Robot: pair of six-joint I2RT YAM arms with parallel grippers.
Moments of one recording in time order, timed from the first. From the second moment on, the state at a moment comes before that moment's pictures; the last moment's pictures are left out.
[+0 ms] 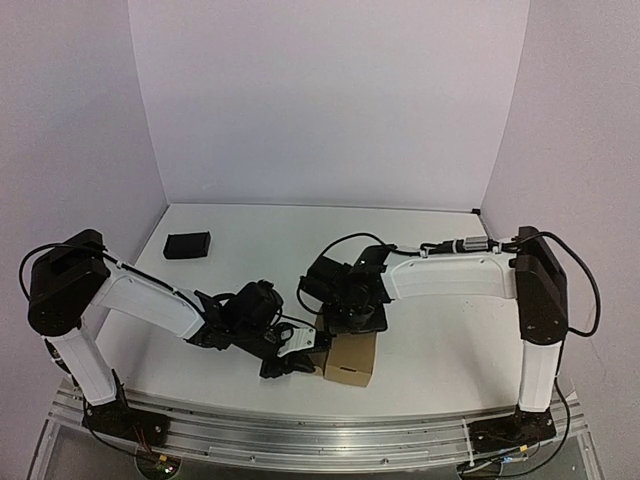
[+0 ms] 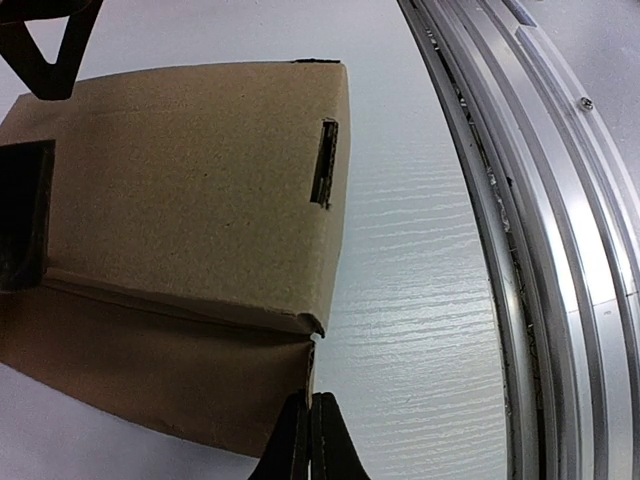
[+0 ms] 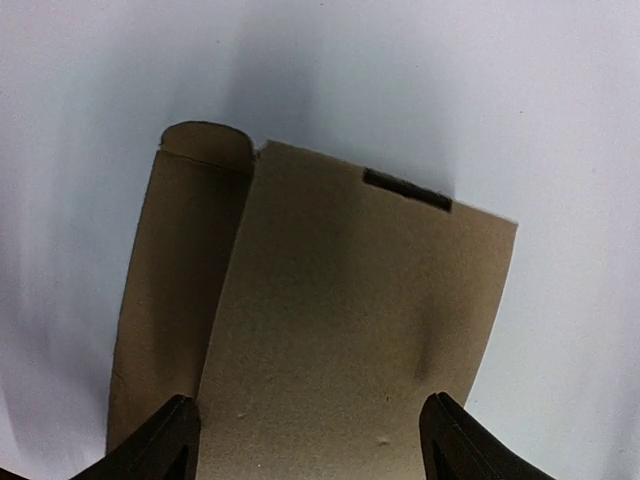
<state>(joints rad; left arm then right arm) -1.04 1.72 0.79 0.13 0.46 0.49 1.07 2.00 1.52 -0.92 0.38 0.94</state>
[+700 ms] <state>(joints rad) -1.04 1.74 0.79 0.15 0.51 0.63 1.07 1.80 1.21 -0.77 0.33 1.03</state>
